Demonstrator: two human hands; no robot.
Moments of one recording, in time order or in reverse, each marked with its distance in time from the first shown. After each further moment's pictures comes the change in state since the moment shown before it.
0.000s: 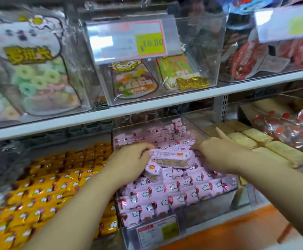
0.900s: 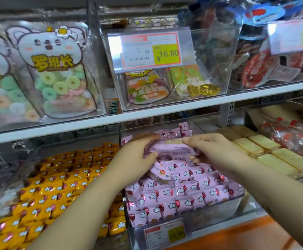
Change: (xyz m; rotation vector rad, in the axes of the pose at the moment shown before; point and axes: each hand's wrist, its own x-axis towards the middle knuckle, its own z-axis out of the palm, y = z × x) left_hand -0.008 -0.001 -0.014 -0.132 0.131 0.109; right_hand -0.002 -0.023 -0.009 1.608 0.199 0.087
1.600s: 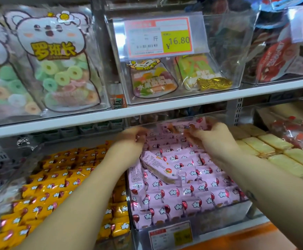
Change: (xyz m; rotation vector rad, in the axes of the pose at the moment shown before) left_hand 0.031 -0.027 0.000 -0.066 0.124 -0.288; right_hand 0.035 0.003 0.020 0.175 0.254 -0.095
